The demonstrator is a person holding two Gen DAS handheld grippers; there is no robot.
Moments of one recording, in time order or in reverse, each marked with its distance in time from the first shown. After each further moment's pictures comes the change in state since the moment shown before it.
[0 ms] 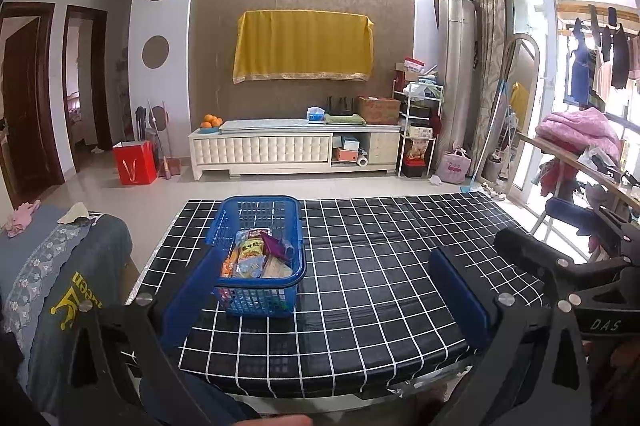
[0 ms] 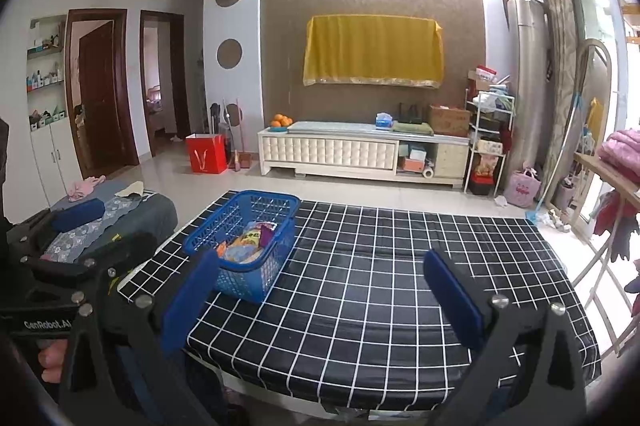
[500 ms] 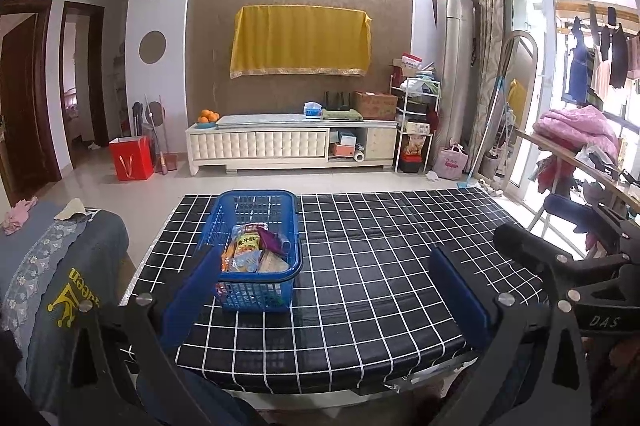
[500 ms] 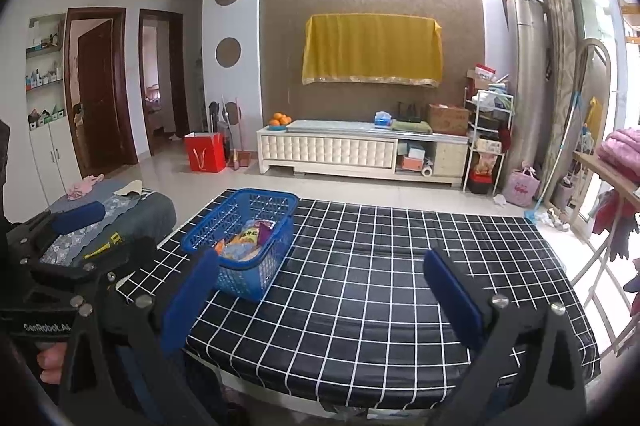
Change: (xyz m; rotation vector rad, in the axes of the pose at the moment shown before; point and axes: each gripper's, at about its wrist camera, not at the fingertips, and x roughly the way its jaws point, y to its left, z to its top) left arm 0.001 -0.001 -0.002 -0.003 0.019 -0.014; right arm -0.001 -0.001 -0.001 -0.002 0.008 -0.005
